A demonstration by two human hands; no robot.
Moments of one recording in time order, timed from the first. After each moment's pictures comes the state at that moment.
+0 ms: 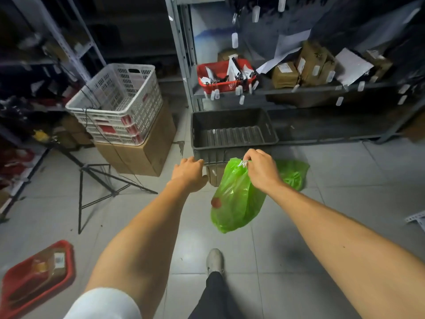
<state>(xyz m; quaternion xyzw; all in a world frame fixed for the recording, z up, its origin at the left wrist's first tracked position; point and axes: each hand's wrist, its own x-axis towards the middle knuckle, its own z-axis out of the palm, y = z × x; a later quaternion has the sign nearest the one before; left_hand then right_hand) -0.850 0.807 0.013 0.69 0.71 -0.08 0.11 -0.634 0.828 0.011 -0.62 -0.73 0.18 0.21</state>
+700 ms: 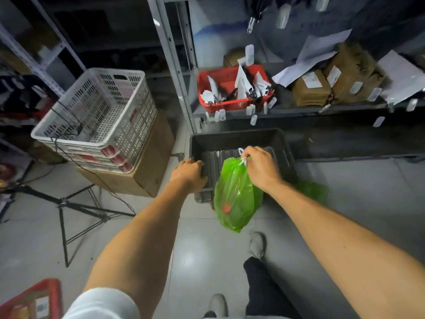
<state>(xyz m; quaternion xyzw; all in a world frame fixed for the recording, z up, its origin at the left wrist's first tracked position) -0.908 1.143 -0.012 0.66 0.72 -0.09 0.18 -0.695 1.173 -0.010 -0.59 -0.73 0.25 0.24</state>
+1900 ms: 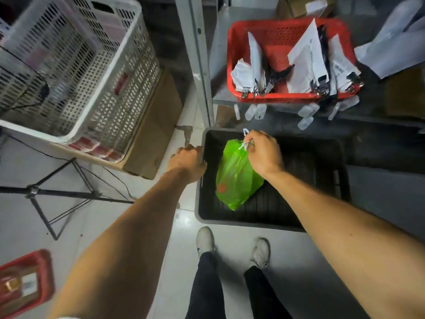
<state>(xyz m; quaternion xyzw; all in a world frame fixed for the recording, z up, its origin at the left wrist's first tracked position) -1.034 1.391 -0.167 0.57 0.77 -0.09 0.29 -0.839 1.461 -0.162 -0.58 -0.76 0.27 0.12</state>
